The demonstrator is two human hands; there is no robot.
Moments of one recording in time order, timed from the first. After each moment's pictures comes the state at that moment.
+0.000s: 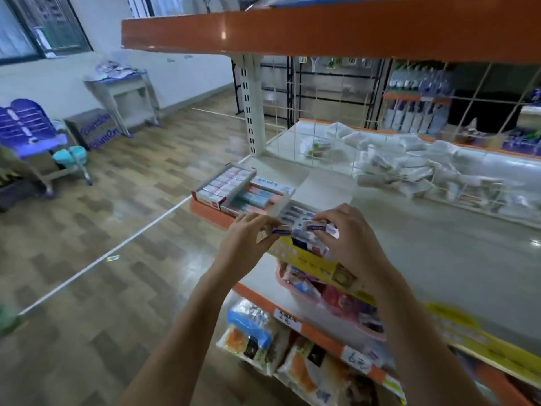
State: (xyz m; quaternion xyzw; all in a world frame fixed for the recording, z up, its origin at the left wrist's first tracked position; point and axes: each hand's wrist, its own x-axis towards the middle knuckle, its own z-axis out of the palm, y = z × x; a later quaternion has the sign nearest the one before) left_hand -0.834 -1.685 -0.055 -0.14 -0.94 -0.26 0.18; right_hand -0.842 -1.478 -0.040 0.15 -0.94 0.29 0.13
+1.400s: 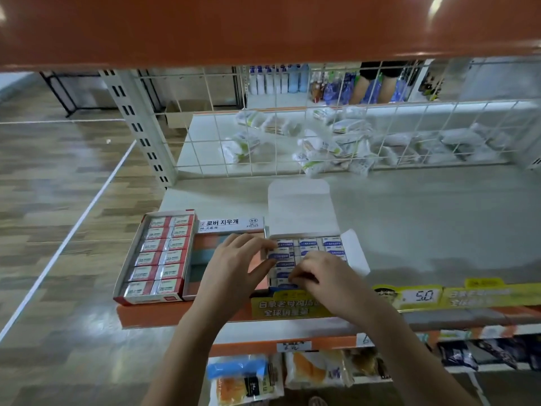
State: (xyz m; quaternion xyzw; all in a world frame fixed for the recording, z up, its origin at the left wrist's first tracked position) left_hand -0.983 -1.731 -0.059 -0.41 -0.87 -0.28 0.05; right_hand -0.897 -1.564 -0.068 -0.02 -0.96 0.28 -0.01
